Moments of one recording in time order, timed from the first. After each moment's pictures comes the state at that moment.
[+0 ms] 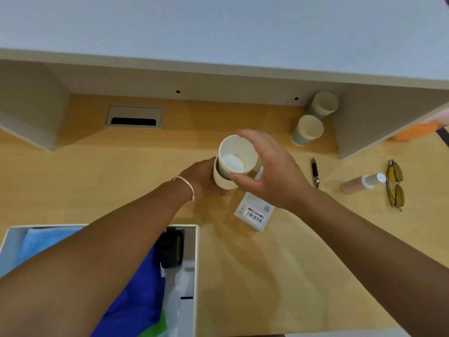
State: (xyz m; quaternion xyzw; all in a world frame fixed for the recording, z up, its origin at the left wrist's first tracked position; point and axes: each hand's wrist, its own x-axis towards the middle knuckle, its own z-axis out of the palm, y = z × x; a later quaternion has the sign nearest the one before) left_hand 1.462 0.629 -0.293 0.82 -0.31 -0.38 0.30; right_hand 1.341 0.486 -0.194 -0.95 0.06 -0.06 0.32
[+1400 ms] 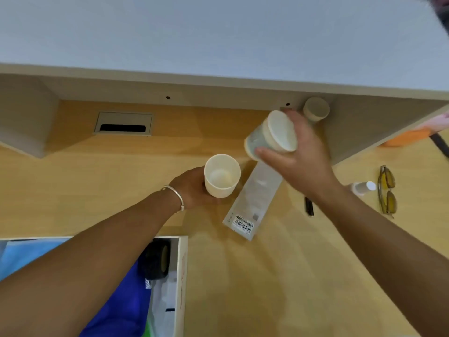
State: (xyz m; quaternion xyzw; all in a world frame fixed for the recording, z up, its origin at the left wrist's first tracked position) left_hand 1.455 0.622 -0.289 0.83 -0.28 -0.38 0.30; right_hand 1.340 0.421 -0.183 -0.88 0.23 -0.15 0.40
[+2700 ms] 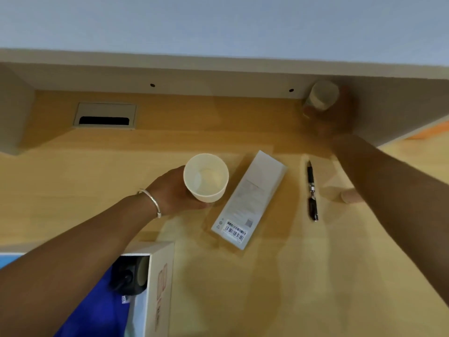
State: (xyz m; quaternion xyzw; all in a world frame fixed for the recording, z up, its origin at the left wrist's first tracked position) left_hand 1.453 0.620 -0.284 0.81 -0.25 -0.40 0.35; right_hand 1.400 0.243 -0.300 -0.84 0.45 -0.09 0.28
